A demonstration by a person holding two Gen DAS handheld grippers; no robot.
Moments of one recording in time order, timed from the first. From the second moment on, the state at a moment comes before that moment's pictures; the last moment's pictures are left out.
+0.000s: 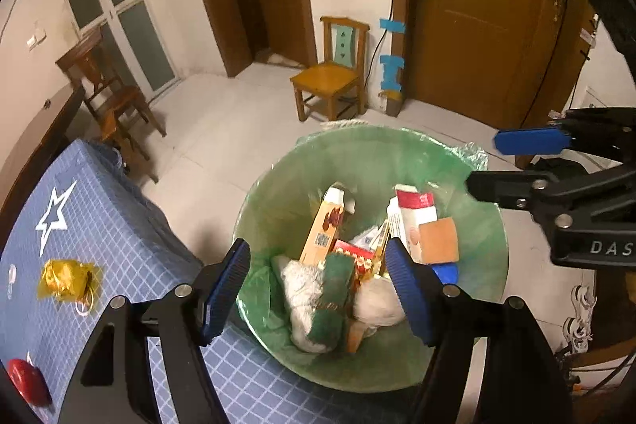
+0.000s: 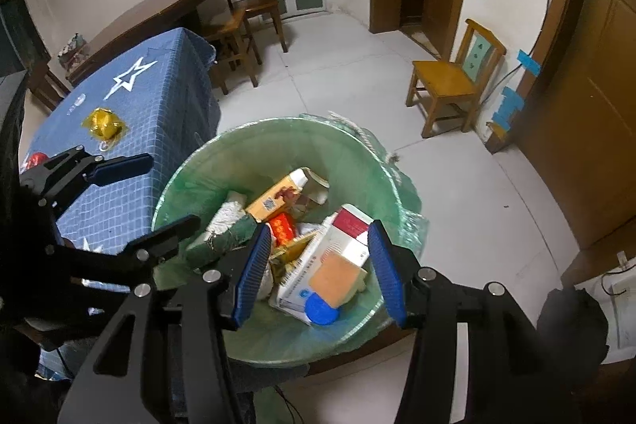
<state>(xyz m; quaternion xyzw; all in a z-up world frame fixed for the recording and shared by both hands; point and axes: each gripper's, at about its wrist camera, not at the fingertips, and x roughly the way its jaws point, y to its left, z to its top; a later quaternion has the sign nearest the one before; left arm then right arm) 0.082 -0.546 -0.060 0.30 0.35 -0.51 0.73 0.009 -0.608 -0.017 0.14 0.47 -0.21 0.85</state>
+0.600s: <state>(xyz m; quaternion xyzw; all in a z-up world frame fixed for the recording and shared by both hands) 0.074 -0.543 -0.080 0.31 0.37 -0.50 0.72 -0.018 -0.618 -0.026 0.15 0.46 -0.24 0.84</state>
